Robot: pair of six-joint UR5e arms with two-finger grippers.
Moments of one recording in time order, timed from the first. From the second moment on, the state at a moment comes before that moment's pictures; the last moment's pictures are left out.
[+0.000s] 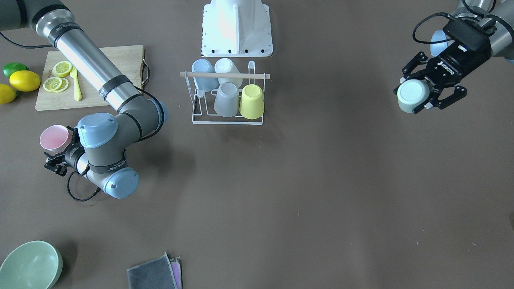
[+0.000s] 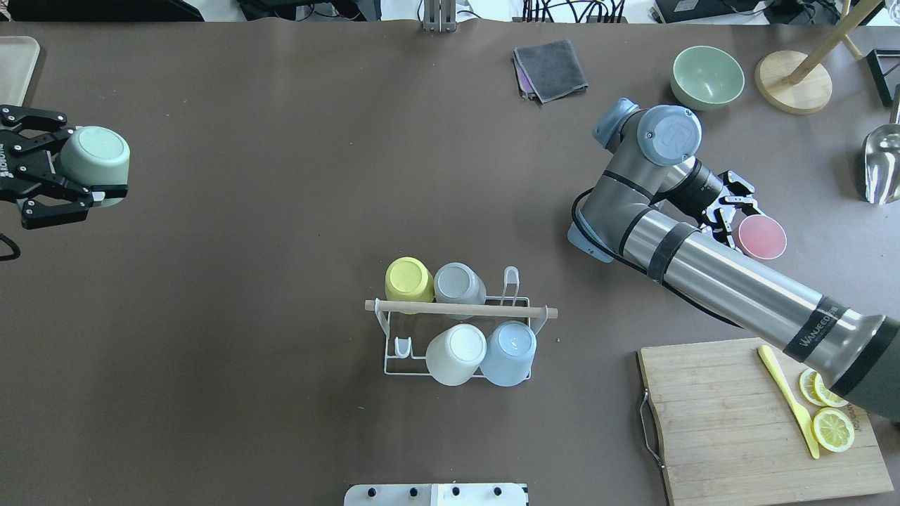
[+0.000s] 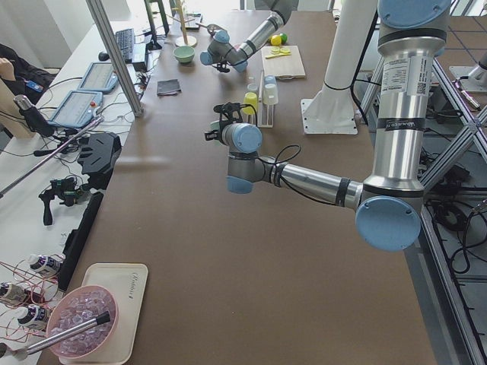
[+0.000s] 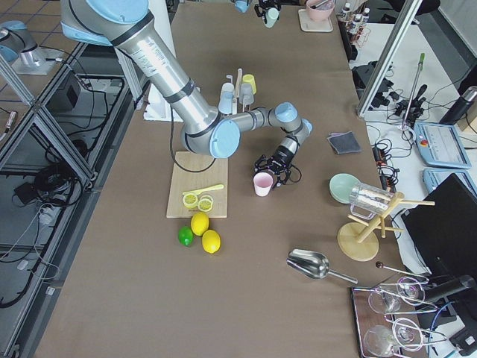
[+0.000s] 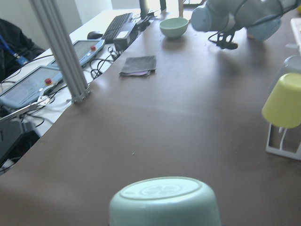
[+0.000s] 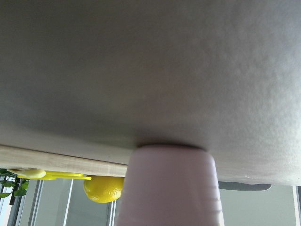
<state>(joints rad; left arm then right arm) -1.03 -1.60 -1.72 -3.12 -2.22 -0.24 0.77 -0.78 0.98 -2.44 1.73 -0.57</state>
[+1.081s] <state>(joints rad) -0.54 -1.83 -1.73 -3.45 -1.81 -0.33 0.75 -0.80 1.00 -2.45 1.73 -0.57</state>
